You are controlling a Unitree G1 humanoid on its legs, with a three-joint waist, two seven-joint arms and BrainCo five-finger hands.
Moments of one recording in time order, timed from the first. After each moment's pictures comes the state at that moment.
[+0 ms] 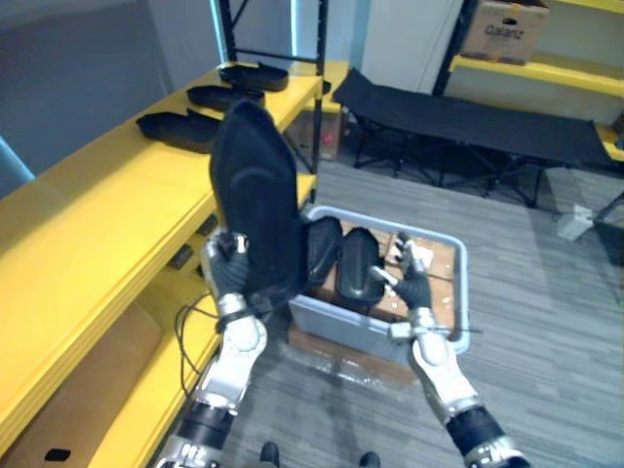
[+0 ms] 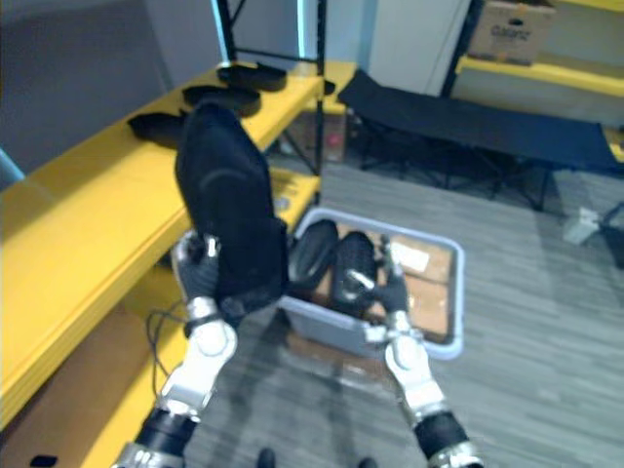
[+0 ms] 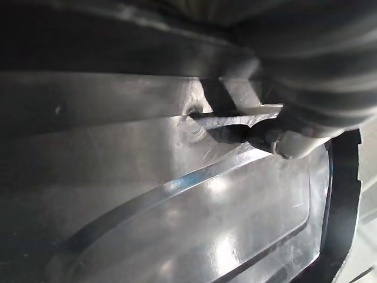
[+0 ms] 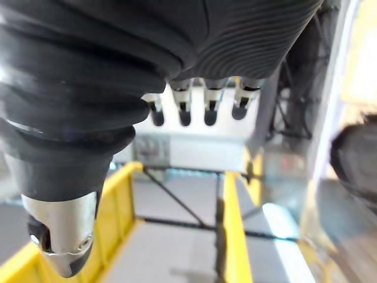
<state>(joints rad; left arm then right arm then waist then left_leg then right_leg) -0.18 0.15 -0.18 0.21 0.28 -0.08 0.81 -0.16 -0.22 0.21 0.36 0.17 -0.46 -0.27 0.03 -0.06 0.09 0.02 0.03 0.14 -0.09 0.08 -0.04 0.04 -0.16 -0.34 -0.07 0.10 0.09</state>
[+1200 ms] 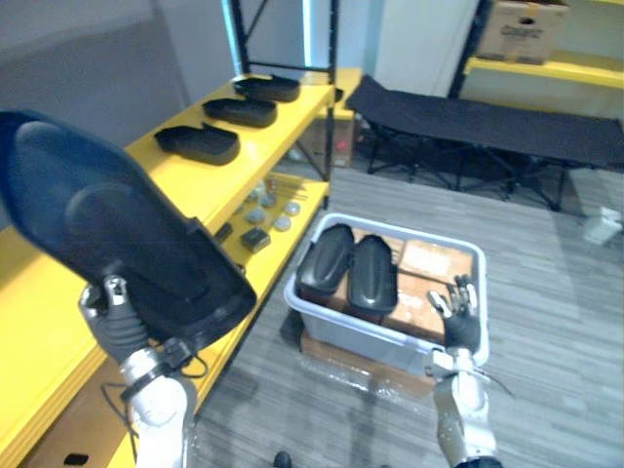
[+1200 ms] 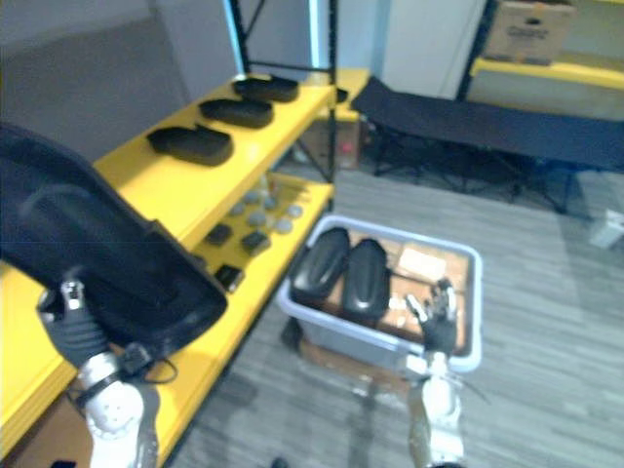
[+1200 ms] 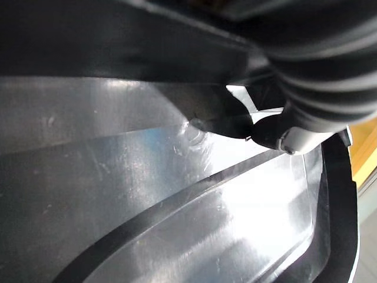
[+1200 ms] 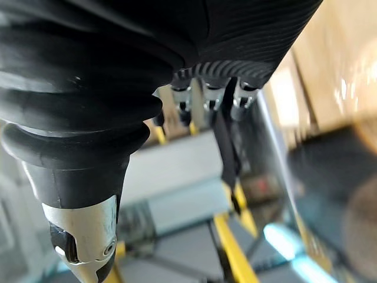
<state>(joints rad) 0.27 0.04 0.27 -0.34 -0.08 -0.37 0.54 0.00 -0.08 0.03 0.28 0.41 -0.39 -0.13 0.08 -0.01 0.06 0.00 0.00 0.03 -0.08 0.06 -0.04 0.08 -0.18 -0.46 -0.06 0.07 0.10</state>
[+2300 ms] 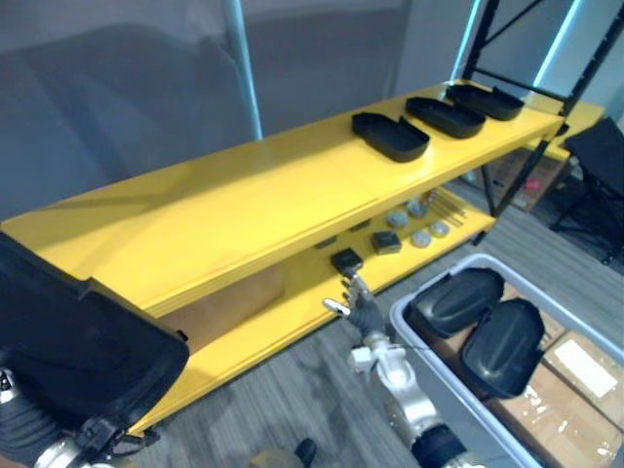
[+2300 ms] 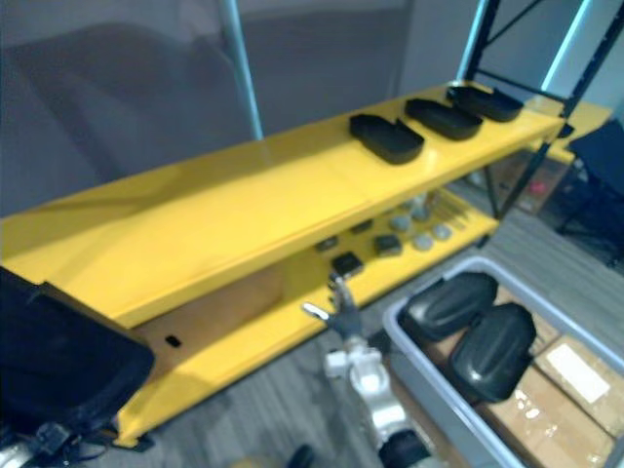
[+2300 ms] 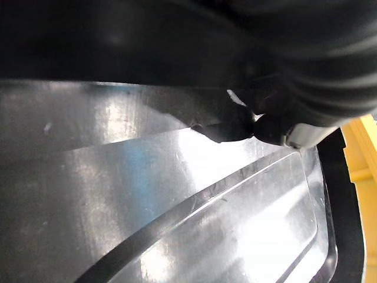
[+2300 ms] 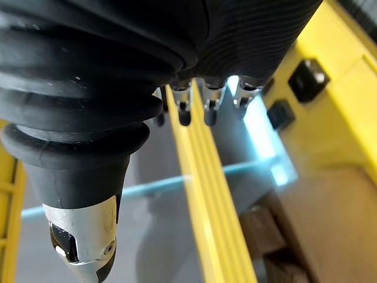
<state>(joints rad) 0.49 -0.12 0.49 -0.40 -0.16 -0.42 0.40 -0.12 -0.05 0.33 0.45 0.28 -0.32 -0.13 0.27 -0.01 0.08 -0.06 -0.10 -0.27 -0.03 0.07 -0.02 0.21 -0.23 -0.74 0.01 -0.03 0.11</state>
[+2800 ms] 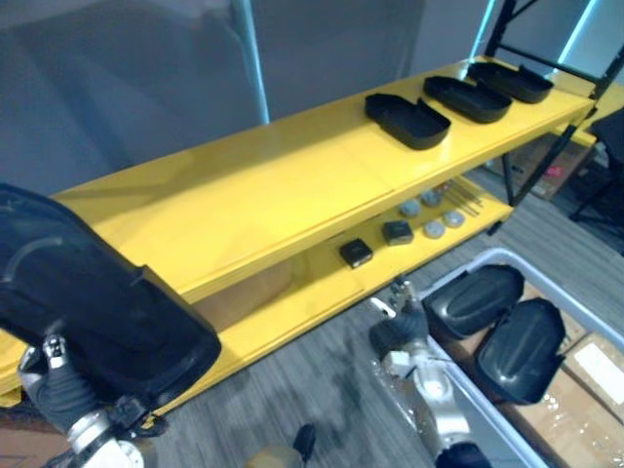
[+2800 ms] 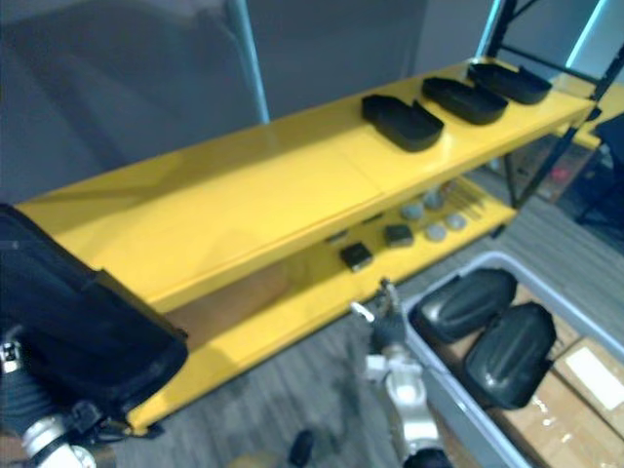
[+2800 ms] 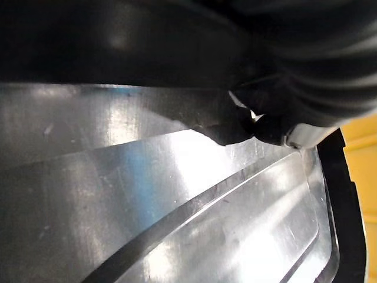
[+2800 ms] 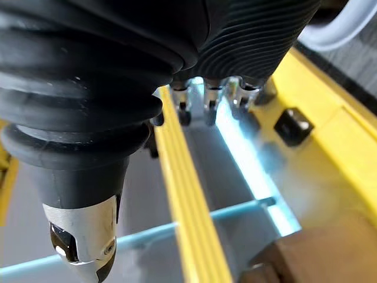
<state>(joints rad) 0.46 -0.05 0.34 -0.35 -0.16 -0.40 0.37 -0.02 -0.07 0.17 0.36 0.28 -0.32 -0.10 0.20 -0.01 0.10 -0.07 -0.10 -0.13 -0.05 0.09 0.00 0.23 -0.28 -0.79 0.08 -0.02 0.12</state>
